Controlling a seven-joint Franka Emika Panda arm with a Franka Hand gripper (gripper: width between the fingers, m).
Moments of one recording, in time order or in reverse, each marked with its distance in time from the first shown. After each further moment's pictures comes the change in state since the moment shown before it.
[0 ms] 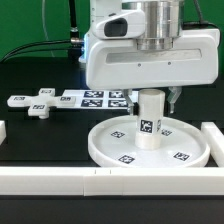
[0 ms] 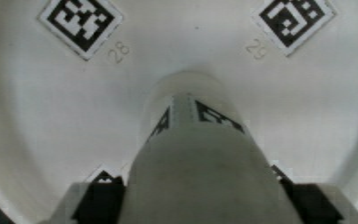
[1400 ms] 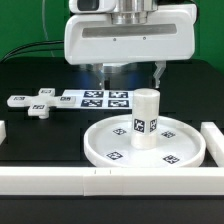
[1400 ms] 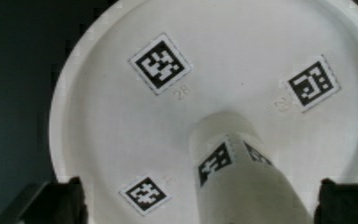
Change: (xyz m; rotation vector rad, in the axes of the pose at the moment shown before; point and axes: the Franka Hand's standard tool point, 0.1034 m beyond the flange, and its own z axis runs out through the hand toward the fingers) arm -0.033 0.029 -0.034 0.014 -0.011 0.054
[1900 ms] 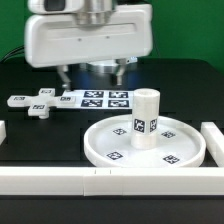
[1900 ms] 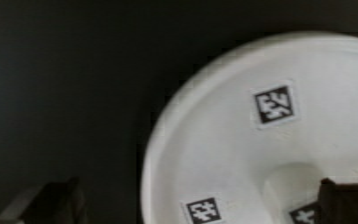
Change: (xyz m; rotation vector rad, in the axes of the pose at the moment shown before) arm -0.009 0.078 -0.003 -0.003 -0.001 -0.370
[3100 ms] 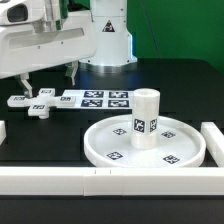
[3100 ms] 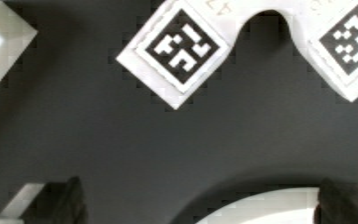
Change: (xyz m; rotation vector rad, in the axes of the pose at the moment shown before) arm -0.047 0.047 0.011 0.025 -0.034 -0.376
